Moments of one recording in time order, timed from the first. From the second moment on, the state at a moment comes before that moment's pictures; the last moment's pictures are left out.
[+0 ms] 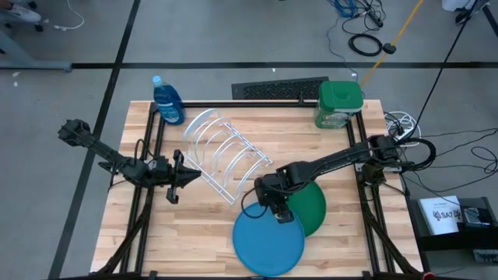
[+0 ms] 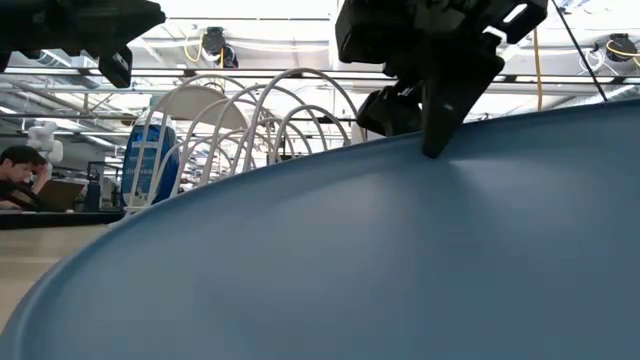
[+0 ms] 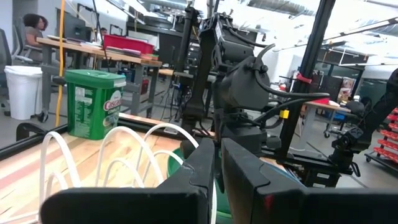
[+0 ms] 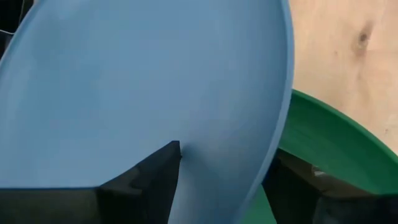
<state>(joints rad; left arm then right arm) -0.51 0.56 0.08 0.67 -0.53 -0.10 0.21 1.86 1.37 -0.71 -0.24 0.03</state>
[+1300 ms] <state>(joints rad) -0.51 0.56 0.08 0.67 -0.53 -0.10 0.19 1.75 1.49 -0.80 -0.20 -0.16</state>
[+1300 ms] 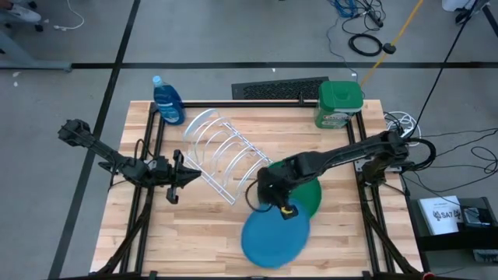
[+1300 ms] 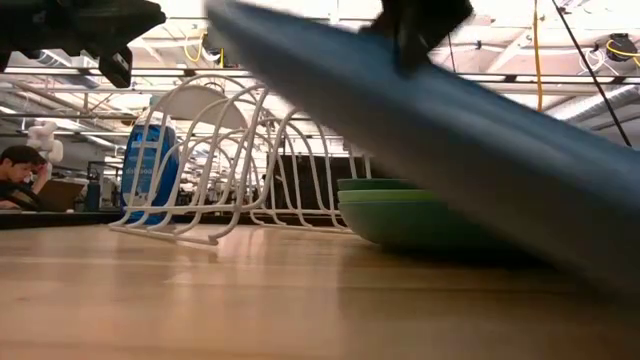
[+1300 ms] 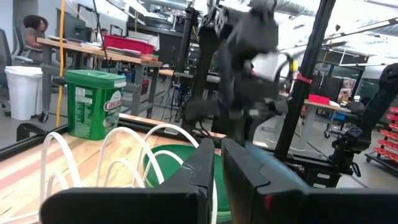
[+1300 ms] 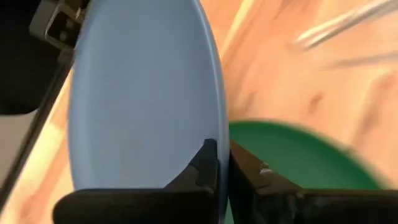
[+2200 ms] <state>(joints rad) -0.51 0.56 0.08 1.03 -0.25 0.04 0.12 1.60 1.83 -0.37 0.27 -0.83</state>
